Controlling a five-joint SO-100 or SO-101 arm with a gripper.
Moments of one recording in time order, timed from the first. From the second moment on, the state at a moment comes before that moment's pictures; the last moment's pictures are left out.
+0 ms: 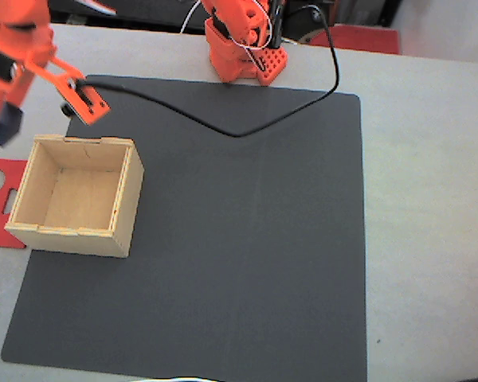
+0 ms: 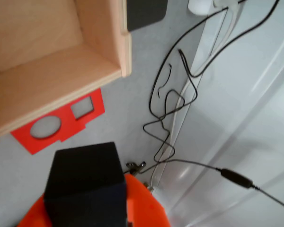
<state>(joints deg) 43.4 72.2 45.6 82.2 -37.6</state>
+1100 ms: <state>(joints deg) 41.7 68.5 45.6 90.9 -34.5</state>
